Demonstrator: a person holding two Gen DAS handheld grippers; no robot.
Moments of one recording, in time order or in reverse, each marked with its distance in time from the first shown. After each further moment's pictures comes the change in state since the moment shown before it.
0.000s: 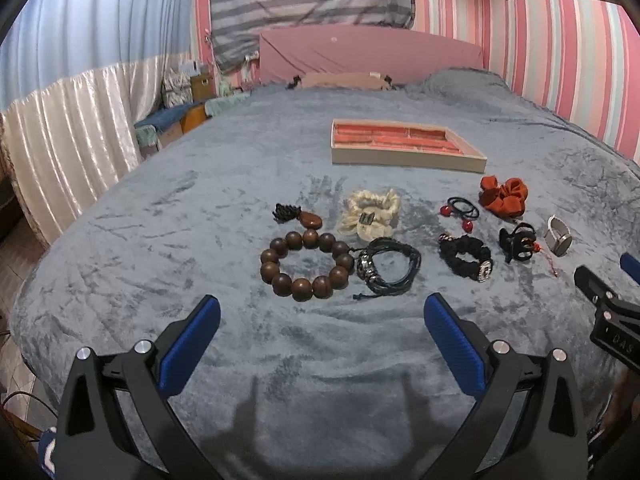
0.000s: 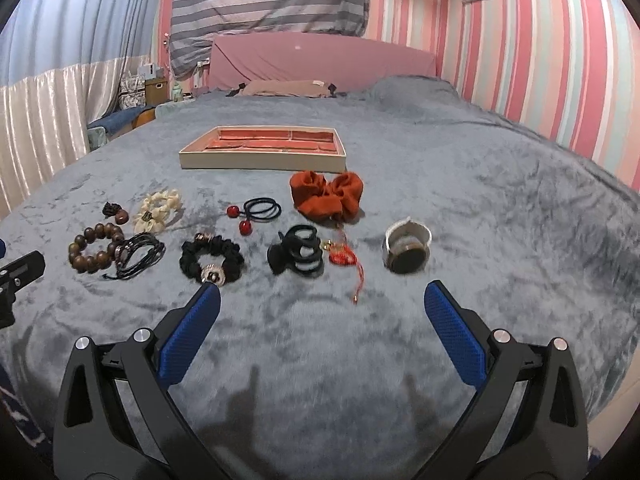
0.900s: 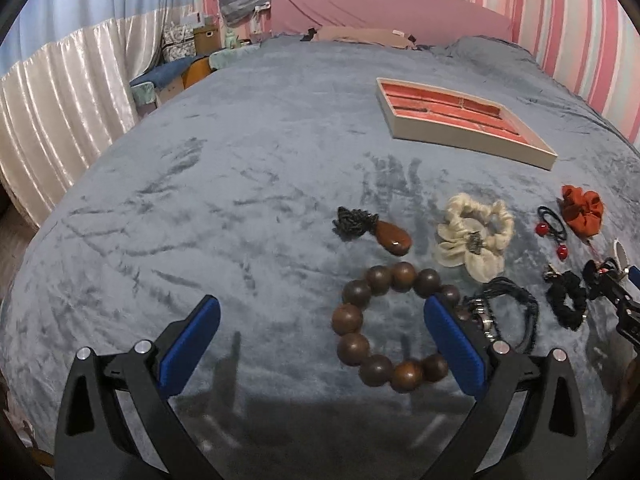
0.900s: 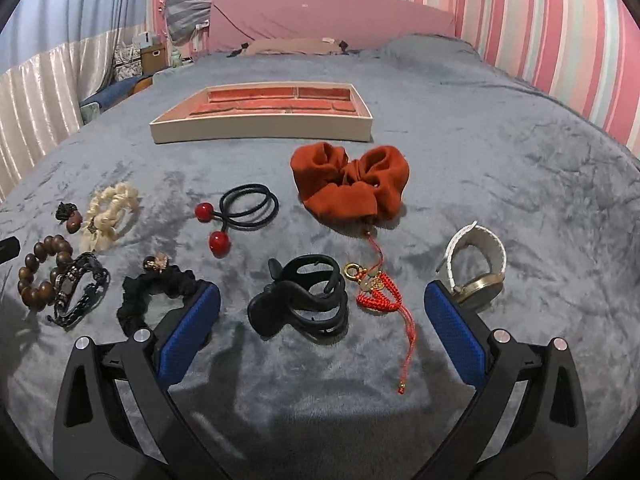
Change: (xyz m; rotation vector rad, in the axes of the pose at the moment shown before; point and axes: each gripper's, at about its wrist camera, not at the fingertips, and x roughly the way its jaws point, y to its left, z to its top) left arm 0.116 0.067 0.053 -0.038 0.196 0.014; right arm 0.121 0.007 0.028 0.011 0.160 0.041
